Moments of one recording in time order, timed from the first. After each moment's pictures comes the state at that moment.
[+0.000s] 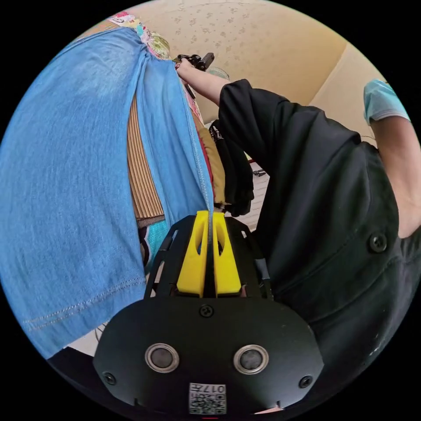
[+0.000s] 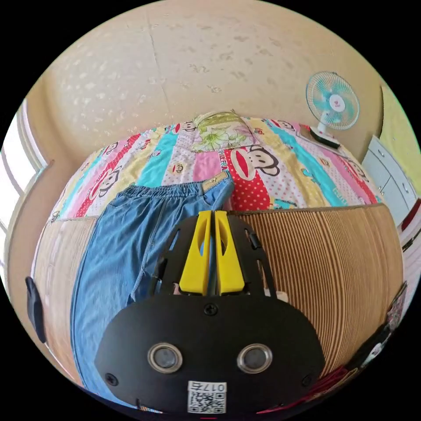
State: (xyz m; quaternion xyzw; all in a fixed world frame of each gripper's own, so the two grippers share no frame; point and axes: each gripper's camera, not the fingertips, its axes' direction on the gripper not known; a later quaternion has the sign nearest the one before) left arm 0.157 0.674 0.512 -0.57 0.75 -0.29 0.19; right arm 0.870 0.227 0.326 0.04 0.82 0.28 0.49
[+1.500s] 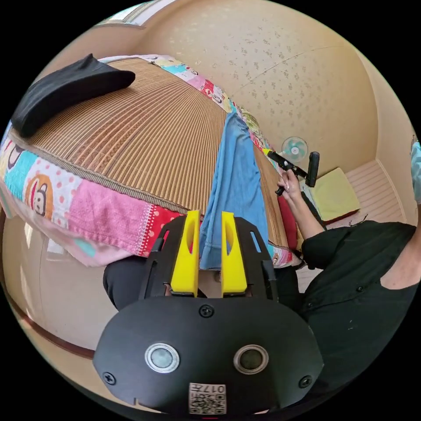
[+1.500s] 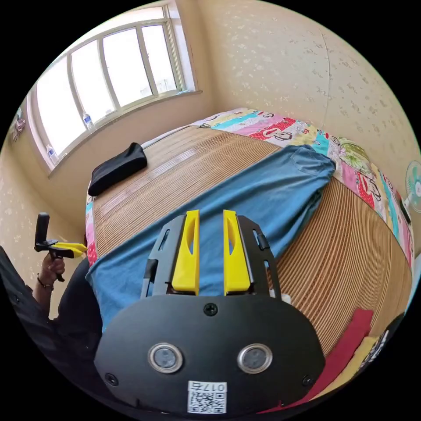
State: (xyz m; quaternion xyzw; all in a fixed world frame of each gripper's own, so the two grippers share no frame) left arm -0.006 0.634 0.600 -0.64 0.56 -0.24 0.47; right arm 0.670 0.456 0.663 -0.12 0.64 0.17 0.74
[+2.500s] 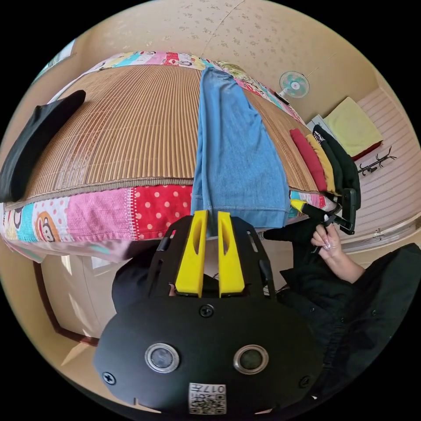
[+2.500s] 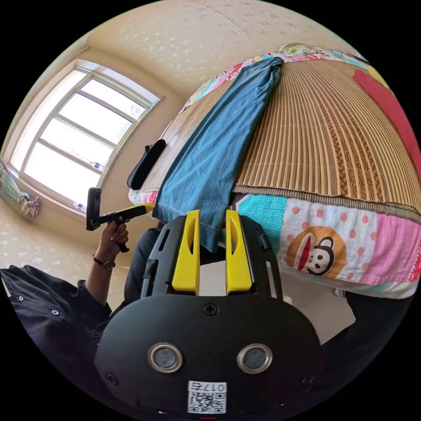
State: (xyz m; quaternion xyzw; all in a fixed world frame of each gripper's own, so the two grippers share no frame) left arm 0.019 0.603 0.486 -0.66 0.58 -0.03 0.48; right arm 0.451 0.614 0.658 0.05 0.52 0.37 0.77
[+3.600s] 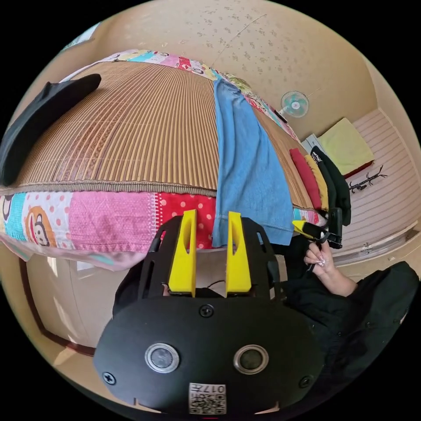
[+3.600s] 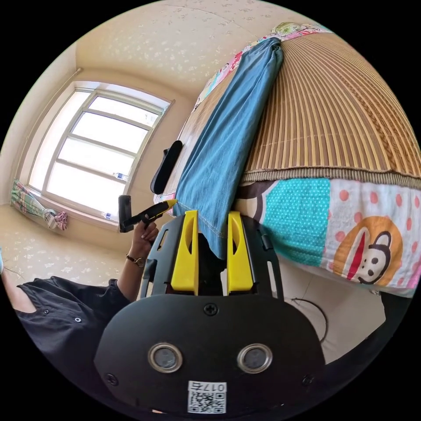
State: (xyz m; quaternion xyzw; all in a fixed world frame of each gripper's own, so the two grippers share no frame) left arm -0.026 0.673 0.531 -0.65 0.58 -0.09 0.49; right arm 0.445 0.576 0.642 0.12 0.44 0.40 0.79
